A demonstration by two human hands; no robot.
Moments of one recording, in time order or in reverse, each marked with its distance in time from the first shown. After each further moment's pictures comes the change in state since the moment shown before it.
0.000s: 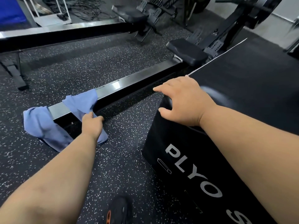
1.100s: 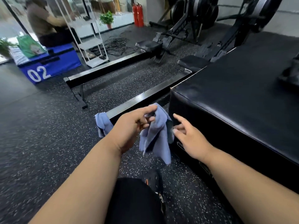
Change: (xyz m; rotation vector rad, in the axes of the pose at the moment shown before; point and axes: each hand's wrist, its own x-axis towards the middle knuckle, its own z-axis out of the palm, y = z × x) left_hand -0.398 0.181 -0.177 -0.544 -0.607 0.117; right_hand -0.226 -0.149 -0.053 1.096 0.058 0.392
